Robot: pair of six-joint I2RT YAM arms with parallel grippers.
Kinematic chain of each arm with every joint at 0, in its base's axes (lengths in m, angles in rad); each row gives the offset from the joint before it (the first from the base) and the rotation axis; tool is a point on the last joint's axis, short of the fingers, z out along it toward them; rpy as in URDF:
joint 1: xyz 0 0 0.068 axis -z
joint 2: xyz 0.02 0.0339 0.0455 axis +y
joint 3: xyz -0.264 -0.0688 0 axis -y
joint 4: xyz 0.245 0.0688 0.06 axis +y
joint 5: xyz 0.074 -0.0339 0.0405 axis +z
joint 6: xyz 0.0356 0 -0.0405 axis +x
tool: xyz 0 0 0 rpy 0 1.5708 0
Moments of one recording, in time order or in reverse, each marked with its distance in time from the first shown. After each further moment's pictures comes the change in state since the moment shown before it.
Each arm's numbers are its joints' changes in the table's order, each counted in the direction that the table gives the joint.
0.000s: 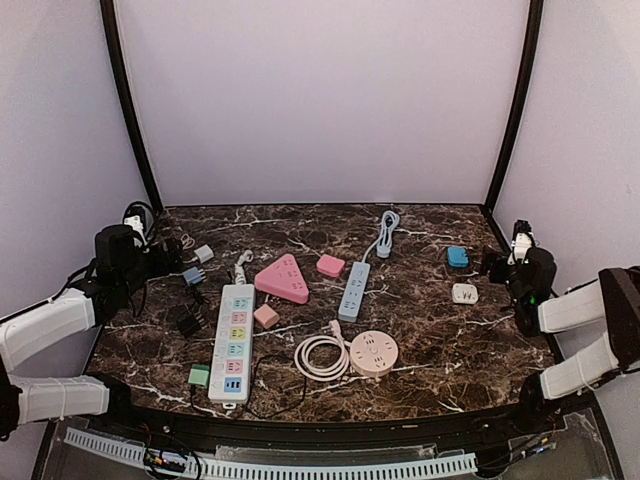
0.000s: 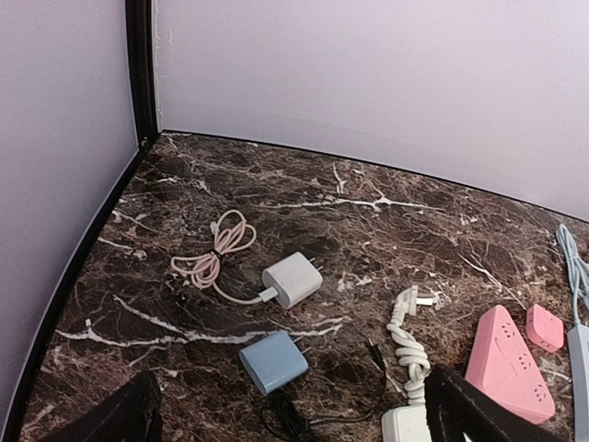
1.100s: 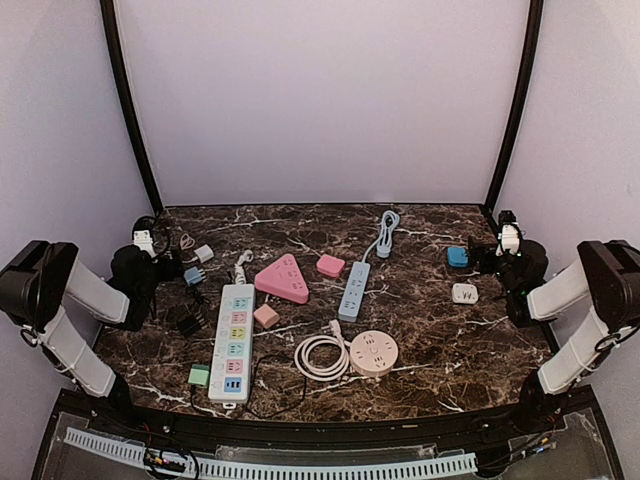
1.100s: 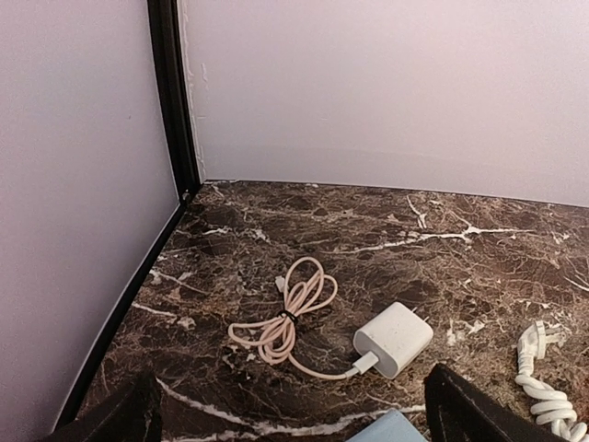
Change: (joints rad) left arm -0.160 0.613 -0.148 -0.962 -0.017 0.246; right arm -0.014 0.257 0.100 -0.261 0.166 -0.089
